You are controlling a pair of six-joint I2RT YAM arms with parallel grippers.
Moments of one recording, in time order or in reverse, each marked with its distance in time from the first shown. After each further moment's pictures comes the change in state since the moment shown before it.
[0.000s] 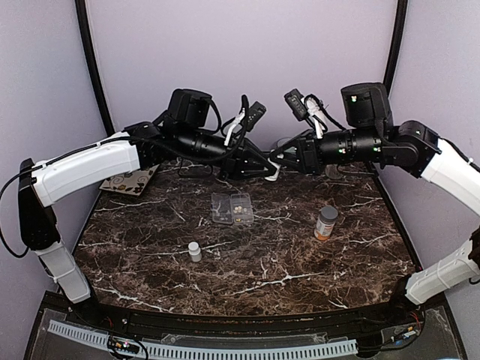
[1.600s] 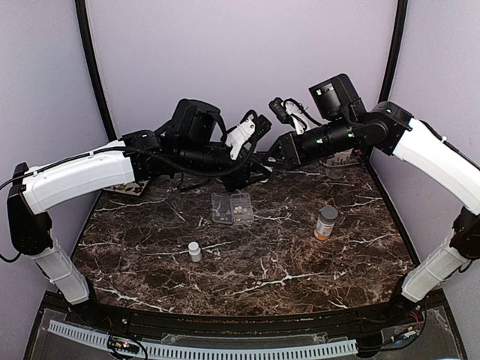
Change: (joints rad) left arm -0.119 -0.055 -0.055 -0.077 -0.564 0.102; right arm -0.032 0.211 0.225 -0.238 0.005 0.154
